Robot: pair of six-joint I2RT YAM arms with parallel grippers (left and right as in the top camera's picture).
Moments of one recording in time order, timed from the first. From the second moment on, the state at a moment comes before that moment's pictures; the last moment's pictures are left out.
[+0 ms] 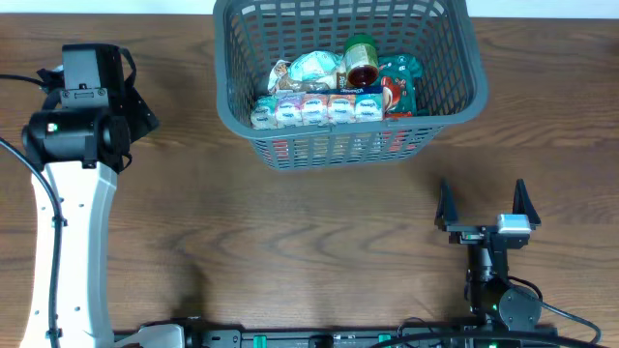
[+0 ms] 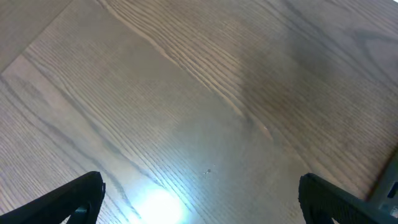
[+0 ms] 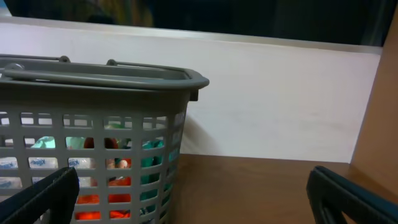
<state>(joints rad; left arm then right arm) 0.06 1.42 1.51 -1.14 -0.40 -0.49 0.04 0.04 0.01 0.24 0.04 -0.06</state>
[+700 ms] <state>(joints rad) 0.06 1.40 1.51 -1.13 -0.40 -0.49 0.04 0.04 0.01 0.12 0.04 -0.06</state>
